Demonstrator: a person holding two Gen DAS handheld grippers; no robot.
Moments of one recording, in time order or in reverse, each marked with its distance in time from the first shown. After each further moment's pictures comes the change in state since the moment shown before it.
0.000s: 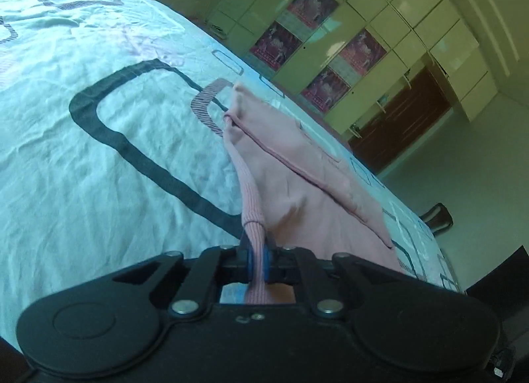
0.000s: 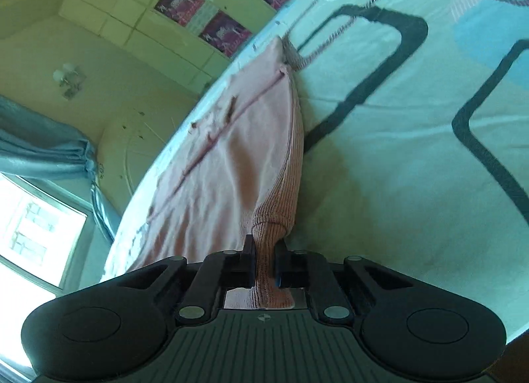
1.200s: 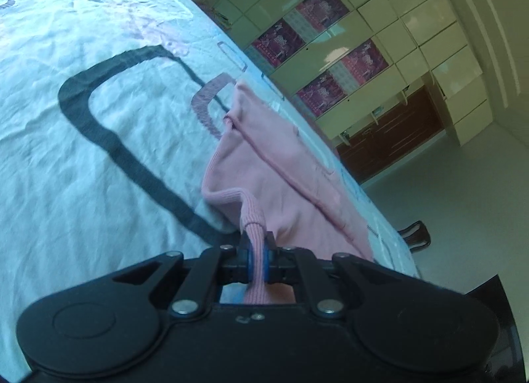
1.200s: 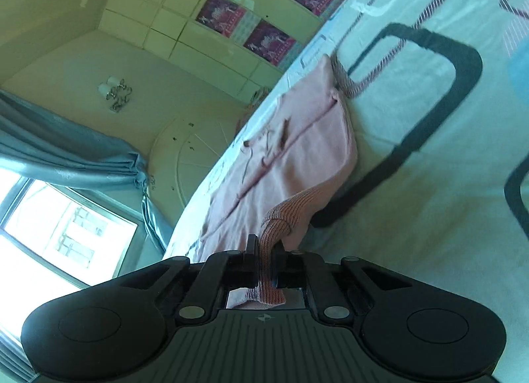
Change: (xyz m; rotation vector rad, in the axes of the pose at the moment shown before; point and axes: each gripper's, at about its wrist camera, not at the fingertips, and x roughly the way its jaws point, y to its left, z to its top) left arm 0.020 0.016 0.030 -0.140 0.012 -0.097; right arm 0.015 0.013 0.049 0.004 -0.003 0.177
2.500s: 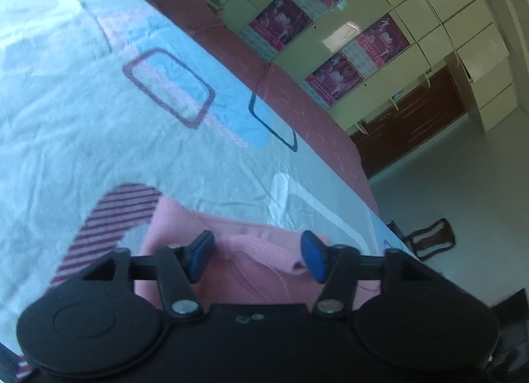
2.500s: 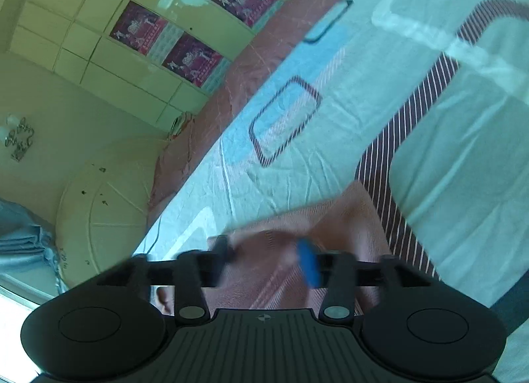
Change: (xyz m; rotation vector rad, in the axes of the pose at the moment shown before) left arm 0.342 -0.029 0.222 0.093 0.077 0.083; right arm 0.322 -0.042 0.248 -0.005 -0.065 -0.323
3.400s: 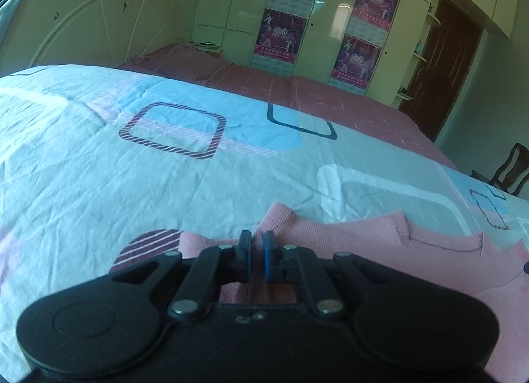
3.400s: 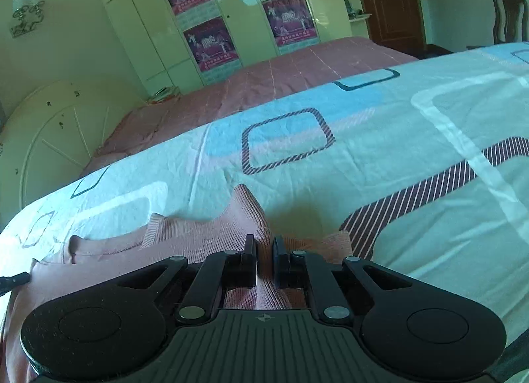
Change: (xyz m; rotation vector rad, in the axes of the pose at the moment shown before) left arm 0.017 -0.035 -0.031 0.382 -0.081 0.281; right arm 0.036 0.020 -0.027 -0.395 -0.010 -0.210
